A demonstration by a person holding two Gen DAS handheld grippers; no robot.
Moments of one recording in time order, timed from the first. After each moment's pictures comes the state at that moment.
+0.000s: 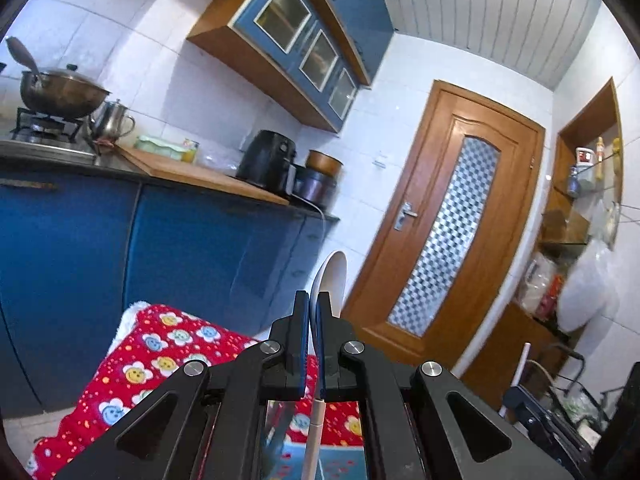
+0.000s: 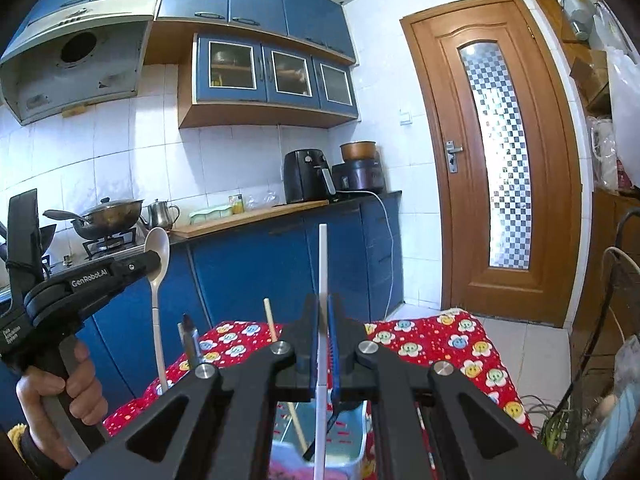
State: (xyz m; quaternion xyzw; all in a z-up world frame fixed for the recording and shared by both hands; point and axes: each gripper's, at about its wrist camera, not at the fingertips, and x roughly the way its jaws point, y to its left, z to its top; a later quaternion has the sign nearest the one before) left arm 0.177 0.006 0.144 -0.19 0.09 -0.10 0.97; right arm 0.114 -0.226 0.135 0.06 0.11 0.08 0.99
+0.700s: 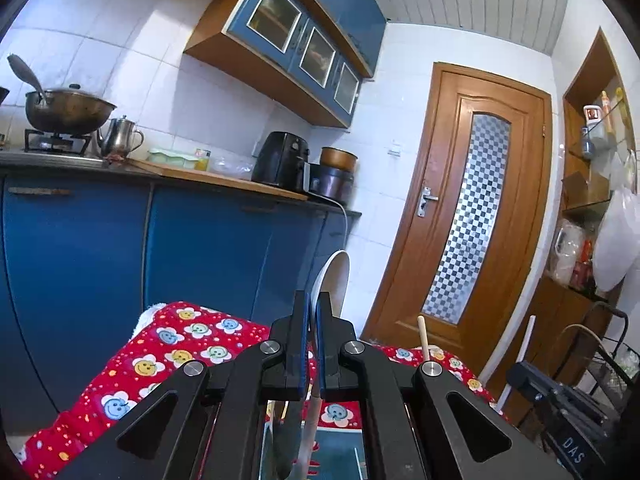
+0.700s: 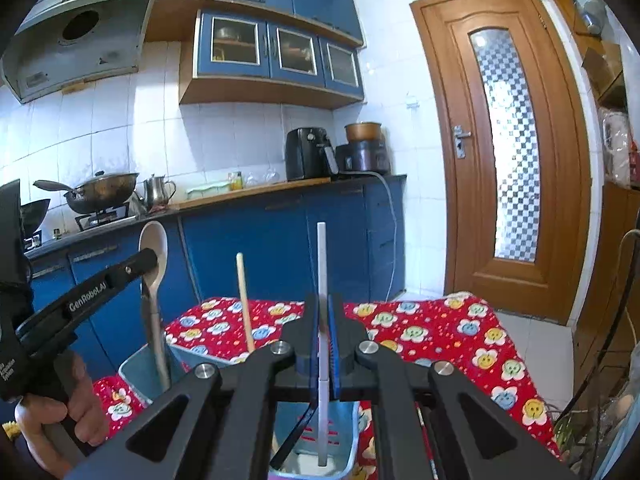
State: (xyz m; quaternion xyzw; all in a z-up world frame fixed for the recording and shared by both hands) left arm 0.182 -0.019 0.097 -0.13 0.09 -0.07 0.99; right arm 0.149 -0.227 0.092 0.04 0.14 0.09 0.99
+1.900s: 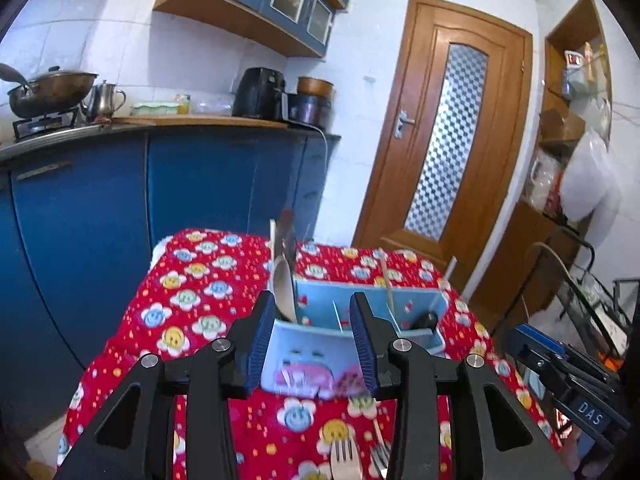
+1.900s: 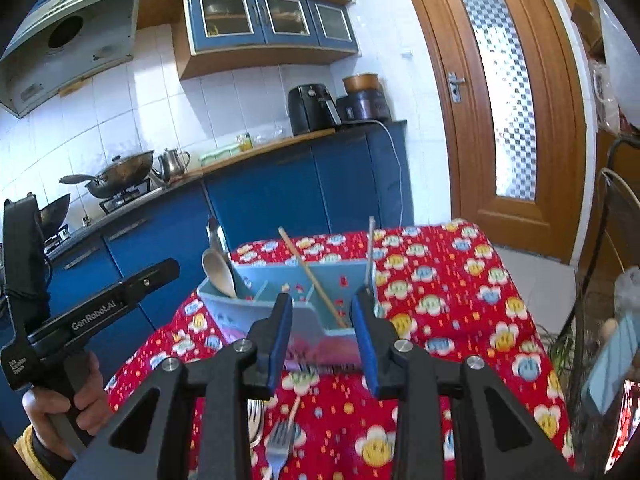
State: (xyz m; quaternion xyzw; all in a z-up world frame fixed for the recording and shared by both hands) left arm 0.095 -0.015 0.099 -0.07 0.23 -0.12 0.96; right arm 0.054 -0.231 0.099 0.09 0.24 0.10 0.96
